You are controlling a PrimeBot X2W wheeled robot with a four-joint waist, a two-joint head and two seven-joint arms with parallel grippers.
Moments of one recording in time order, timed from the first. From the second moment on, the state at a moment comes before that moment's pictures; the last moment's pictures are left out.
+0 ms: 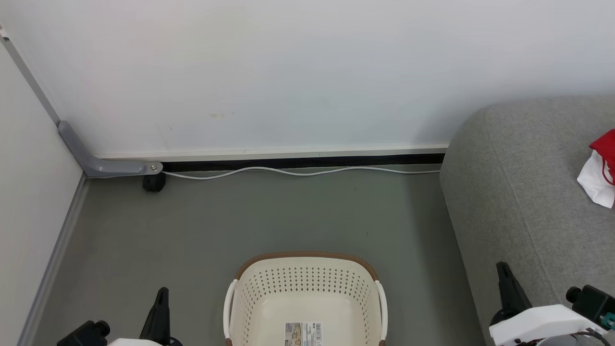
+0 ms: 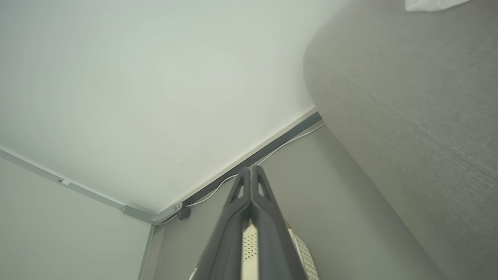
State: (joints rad) left arm 0.03 0.03 0.02 0.38 -0.75 -0.11 -0.11; right arm -0.07 -0.04 0.01 0.42 0.74 0.13 -0.11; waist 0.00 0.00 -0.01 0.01
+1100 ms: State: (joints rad) left arm 0.00 0.03 0.04 0.34 -1.11 -0.11 -0.02; right arm -0.07 -0.04 -0.05 0.36 1.10 0.13 -0.02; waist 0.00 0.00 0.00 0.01
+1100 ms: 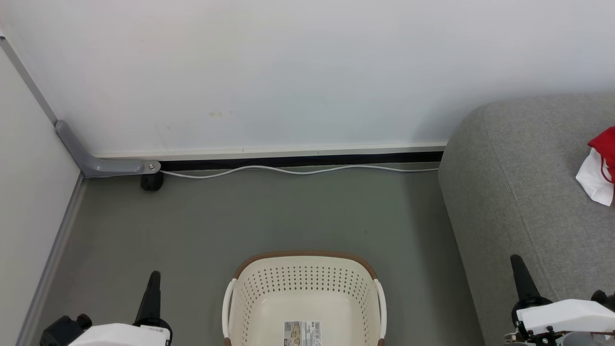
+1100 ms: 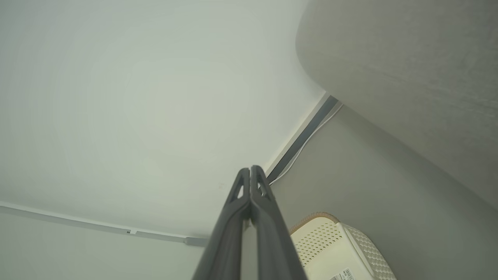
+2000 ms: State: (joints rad) left arm -0.03 0.03 0.07 0.30 -1.40 -0.11 0.05; right arm -0.07 -0.04 -0.10 0.31 1.40 0.13 0.05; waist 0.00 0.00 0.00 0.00
